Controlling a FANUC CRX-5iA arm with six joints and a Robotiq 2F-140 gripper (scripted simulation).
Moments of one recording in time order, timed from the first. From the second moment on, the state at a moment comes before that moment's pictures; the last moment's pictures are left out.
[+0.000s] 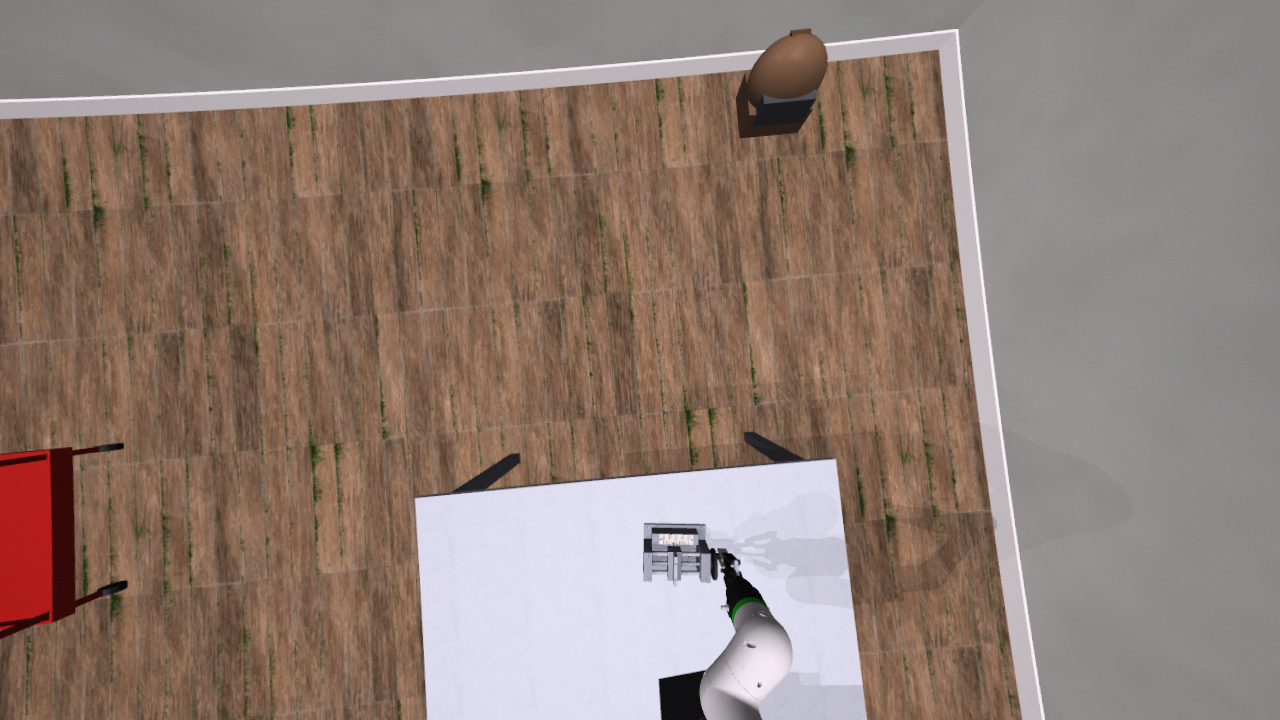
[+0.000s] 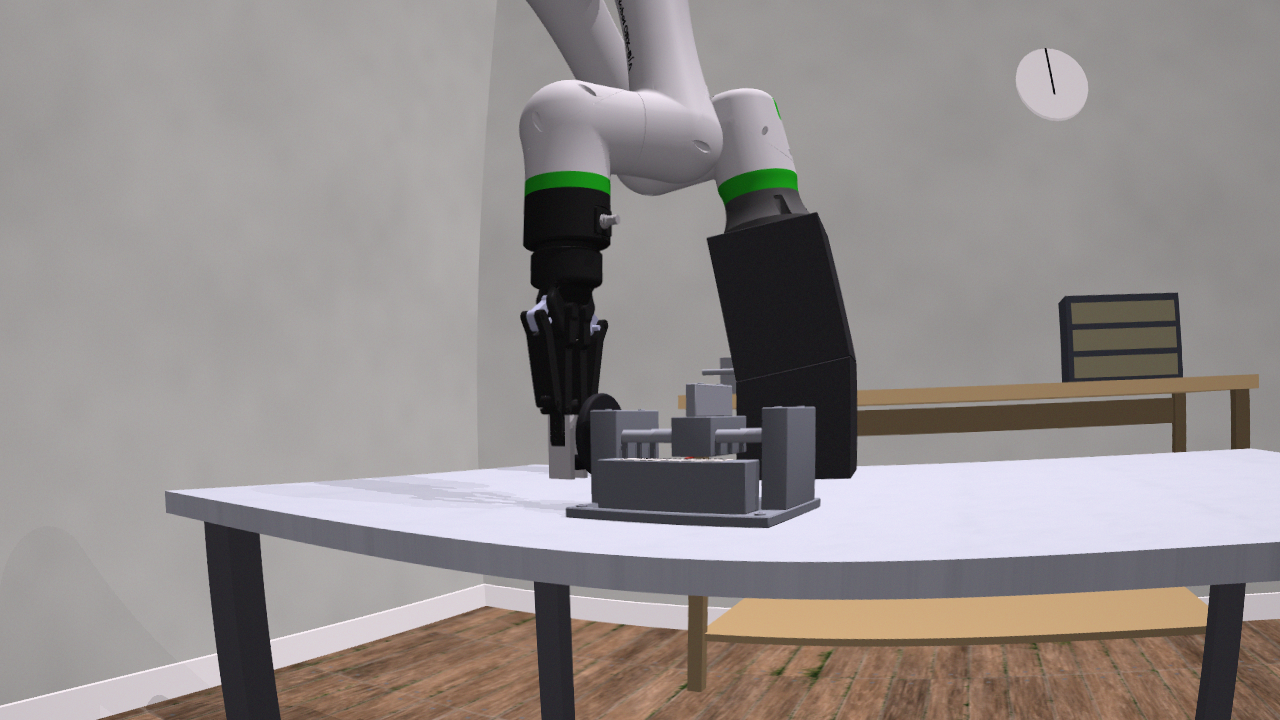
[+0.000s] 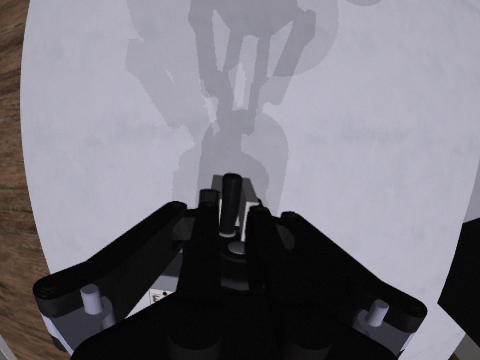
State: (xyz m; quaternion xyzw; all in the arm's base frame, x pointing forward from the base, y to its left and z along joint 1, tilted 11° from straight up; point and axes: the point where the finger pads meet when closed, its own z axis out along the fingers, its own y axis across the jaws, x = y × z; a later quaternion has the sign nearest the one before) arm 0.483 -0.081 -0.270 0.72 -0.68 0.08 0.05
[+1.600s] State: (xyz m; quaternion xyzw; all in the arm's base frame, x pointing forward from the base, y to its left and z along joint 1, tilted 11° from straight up) arm 0.443 -0.078 -0.242 0.72 -0.68 0.08 0.05
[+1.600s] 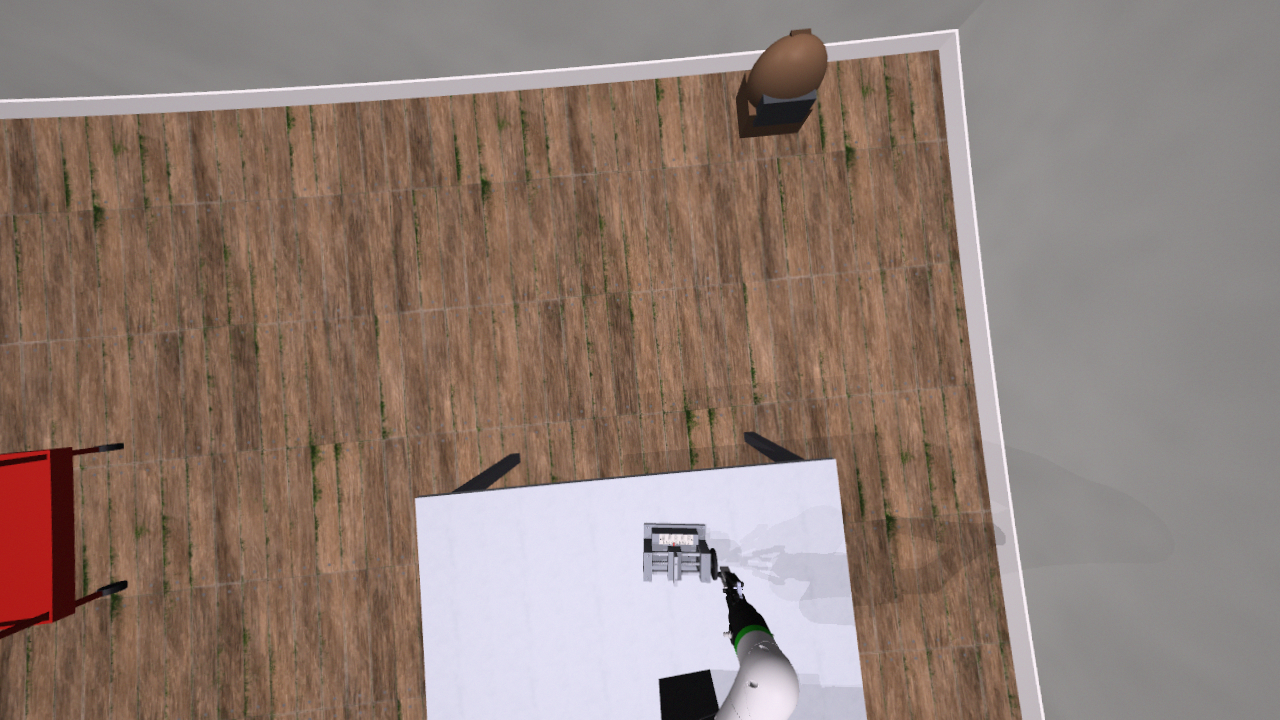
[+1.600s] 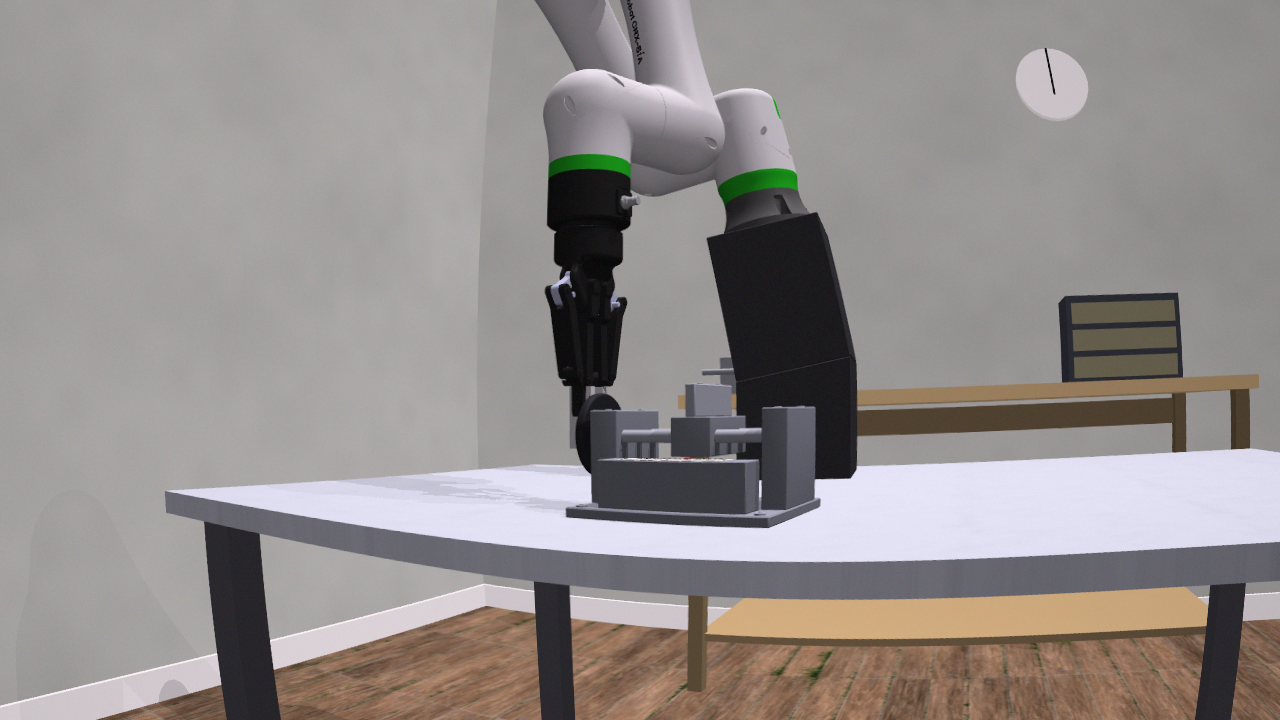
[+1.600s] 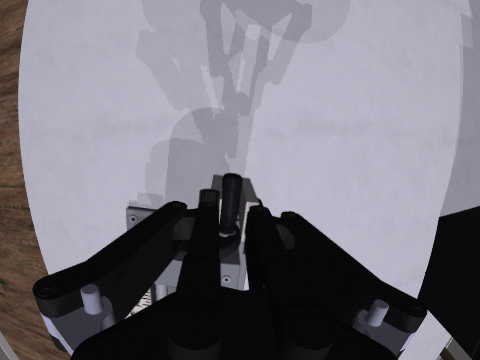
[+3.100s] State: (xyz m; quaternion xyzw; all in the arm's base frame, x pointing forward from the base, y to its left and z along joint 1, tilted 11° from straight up) arm 0.456 -0.073 -0.219 0.72 -0.68 0.08 0.05
